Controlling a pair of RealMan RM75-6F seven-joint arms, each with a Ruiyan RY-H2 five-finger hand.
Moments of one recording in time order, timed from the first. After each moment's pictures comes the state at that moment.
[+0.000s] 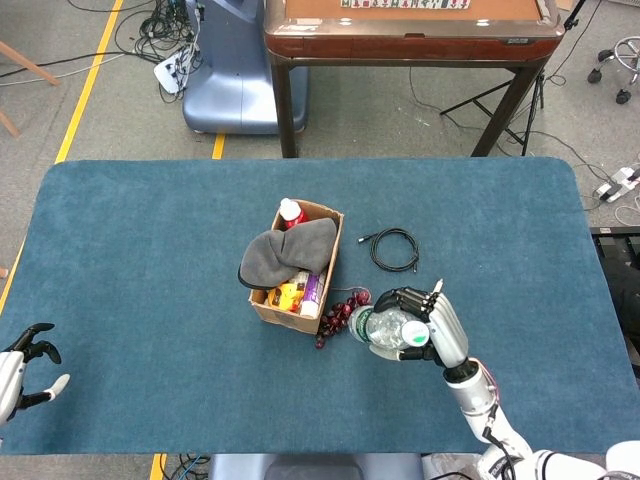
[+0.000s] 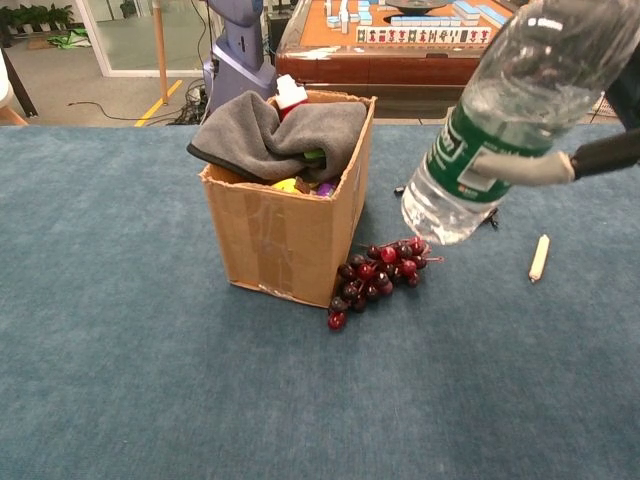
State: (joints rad) left arm -0.06 -1.04 -0.01 -1.64 1.45 1.43 -0.10; right arm 0.45 -1.67 0.11 -1.31 -1.80 1.66 0.55
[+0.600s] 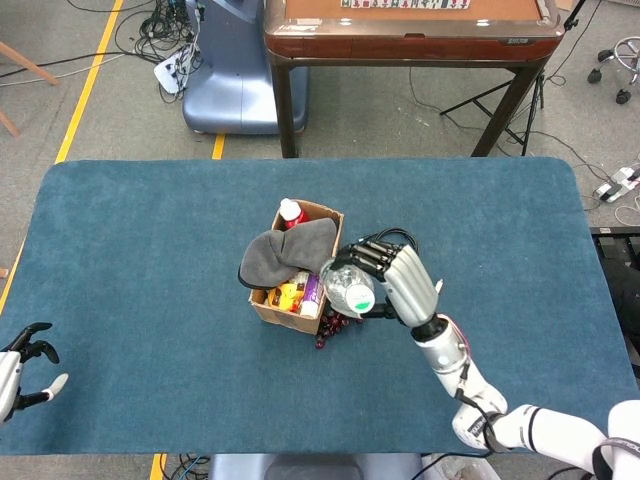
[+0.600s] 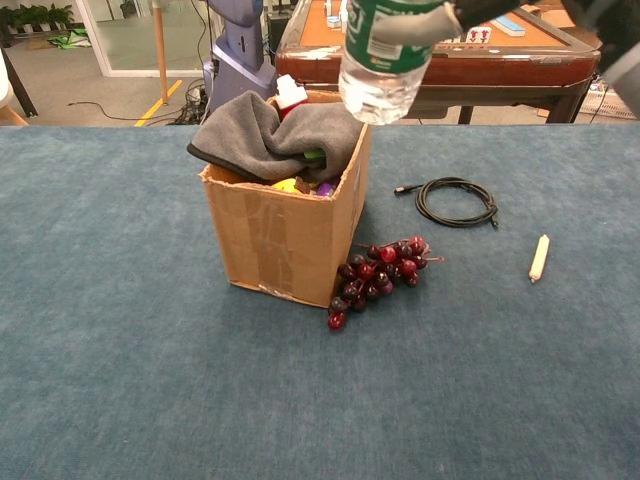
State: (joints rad) left arm -0.05 -1.03 -0.02 -1.65 1.46 1.44 -0.11; right arm 0.67 -1.61 0.30 -1.45 -1.73 1.46 0.25
